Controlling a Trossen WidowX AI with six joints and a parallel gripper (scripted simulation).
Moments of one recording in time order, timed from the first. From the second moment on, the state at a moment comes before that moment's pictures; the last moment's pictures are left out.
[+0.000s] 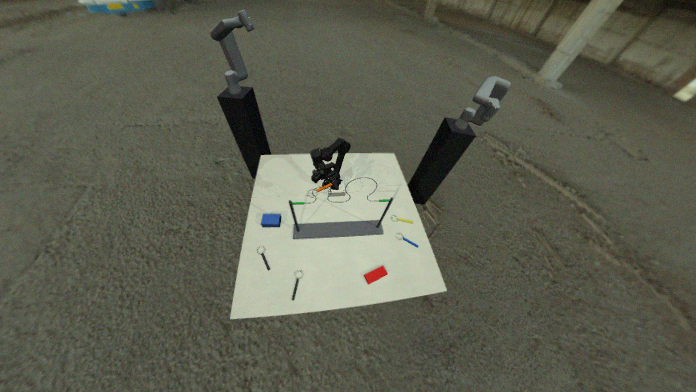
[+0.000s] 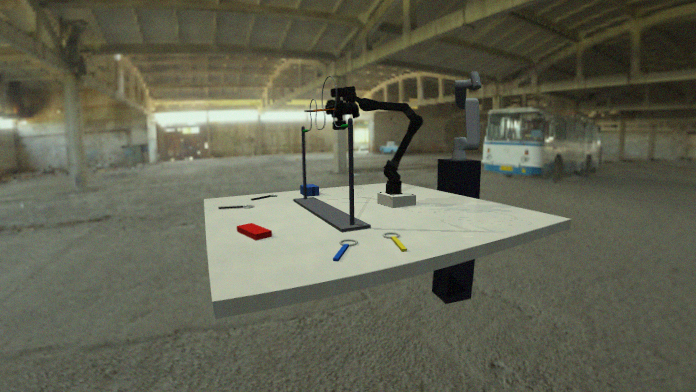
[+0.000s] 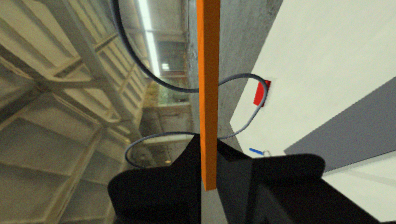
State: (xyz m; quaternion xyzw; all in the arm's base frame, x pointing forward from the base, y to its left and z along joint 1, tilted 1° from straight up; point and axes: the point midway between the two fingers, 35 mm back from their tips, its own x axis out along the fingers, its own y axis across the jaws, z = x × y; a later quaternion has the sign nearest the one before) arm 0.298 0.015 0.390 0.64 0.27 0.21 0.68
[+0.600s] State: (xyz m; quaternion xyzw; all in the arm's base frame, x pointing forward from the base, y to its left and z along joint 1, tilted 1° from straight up) arm 0.299 0.010 0.367 0.49 0.29 0.18 0.80
